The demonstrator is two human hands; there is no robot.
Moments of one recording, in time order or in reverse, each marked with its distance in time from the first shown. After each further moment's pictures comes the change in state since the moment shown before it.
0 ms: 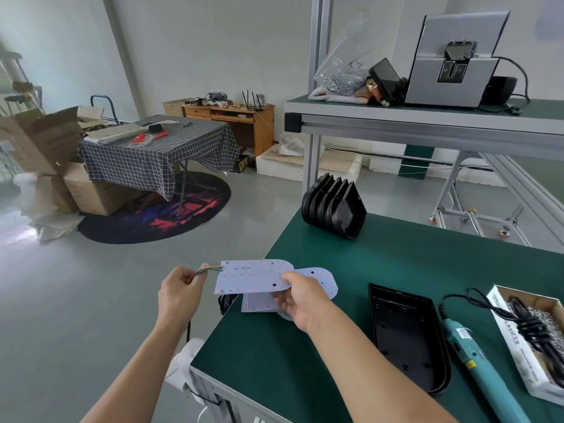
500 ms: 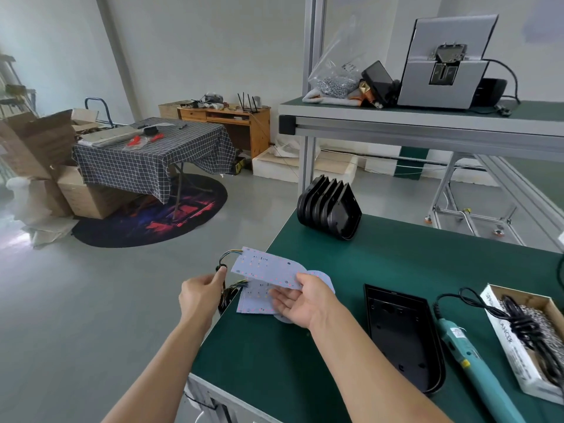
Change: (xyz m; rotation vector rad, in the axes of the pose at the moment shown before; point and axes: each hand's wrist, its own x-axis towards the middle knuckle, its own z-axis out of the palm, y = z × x) left_hand -0.012 0.017 0.039 -0.097 -0.101 -0.151; right_hand -0.002 -0.010 -0.014 0.294 -0.057 0.167
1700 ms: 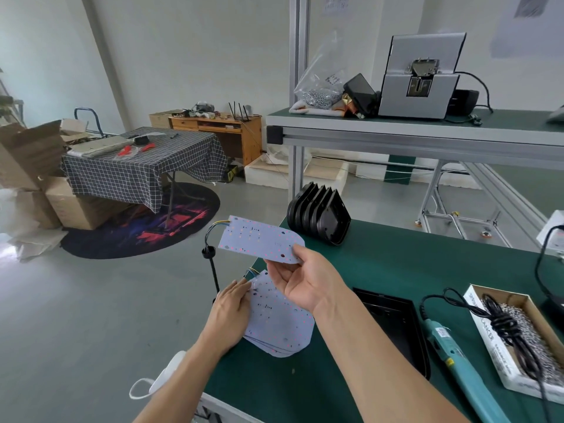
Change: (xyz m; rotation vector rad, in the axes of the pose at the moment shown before) left_hand -0.055 0.007 0.029 0.465 -0.299 0.640; right_hand -0.057 -0.041 0.016 0.151 -0.228 -0.144
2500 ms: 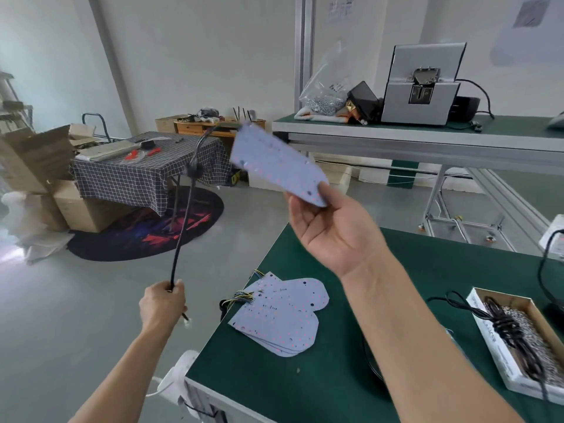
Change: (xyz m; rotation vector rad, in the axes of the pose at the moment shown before) left_hand 0.017 -0.080 -0.083 -0.254 0.416 -0.619; right_hand -0.083 -0.057 0.063 0.192 -0.364 -0.207
